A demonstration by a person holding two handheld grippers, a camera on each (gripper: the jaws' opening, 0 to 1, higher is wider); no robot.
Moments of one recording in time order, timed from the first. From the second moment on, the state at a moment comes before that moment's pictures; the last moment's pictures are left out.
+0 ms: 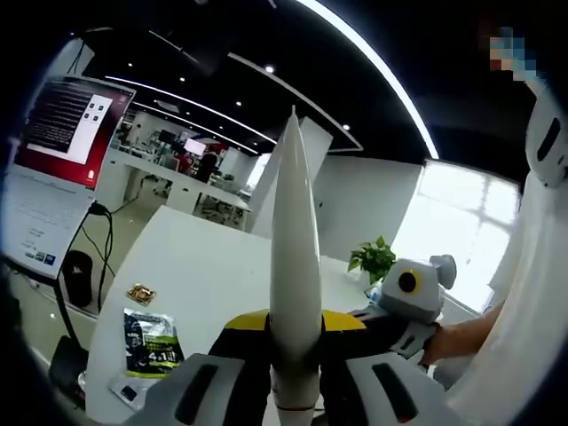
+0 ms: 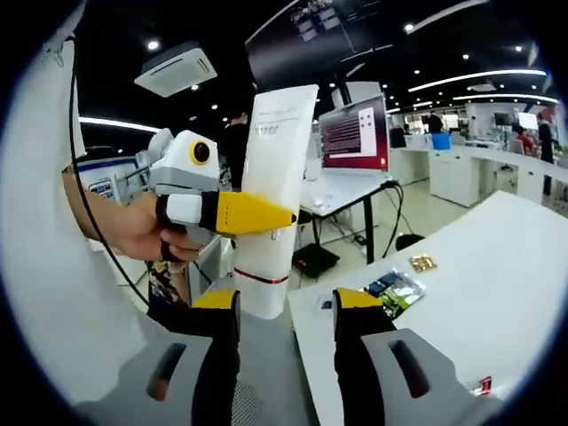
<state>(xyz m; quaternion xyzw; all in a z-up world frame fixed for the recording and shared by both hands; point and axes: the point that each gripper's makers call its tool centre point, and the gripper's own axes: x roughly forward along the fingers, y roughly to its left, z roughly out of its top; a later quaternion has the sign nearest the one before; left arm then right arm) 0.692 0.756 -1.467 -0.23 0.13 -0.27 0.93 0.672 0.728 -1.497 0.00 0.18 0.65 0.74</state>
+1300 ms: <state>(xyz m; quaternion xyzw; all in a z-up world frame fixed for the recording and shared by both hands) 0.710 0.711 -1.514 -0.04 0.13 -0.36 0.92 0.714 0.749 -1.461 0.04 0.24 0.49 0.84</state>
